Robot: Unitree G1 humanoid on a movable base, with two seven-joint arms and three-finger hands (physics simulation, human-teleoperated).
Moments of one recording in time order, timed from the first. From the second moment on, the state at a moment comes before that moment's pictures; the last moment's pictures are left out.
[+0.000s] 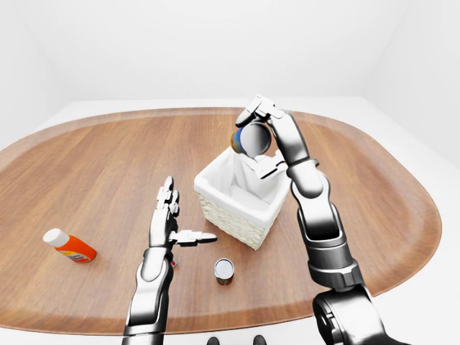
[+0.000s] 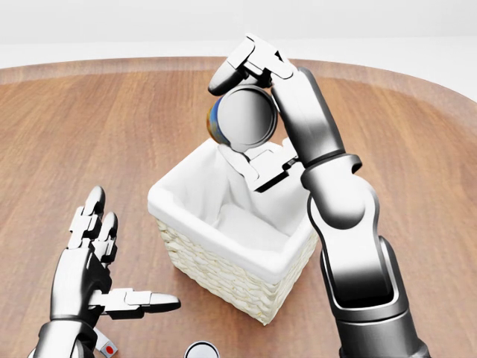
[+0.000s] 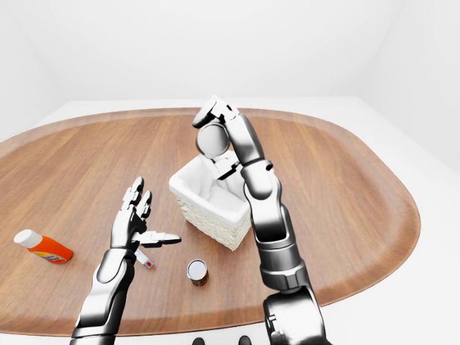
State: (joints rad) left arm -0.01 0.03 0.06 -0.03 -0.06 0.03 -0.06; right arm -0.62 -0.02 0.03 -0.04 -0.41 0.09 0.17
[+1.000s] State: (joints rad) left arm -0.01 0.03 0.06 -0.05 -0.06 0.04 -0.06; right arm -0.85 -0.03 -0.01 0.70 -0.22 0.09 0.06
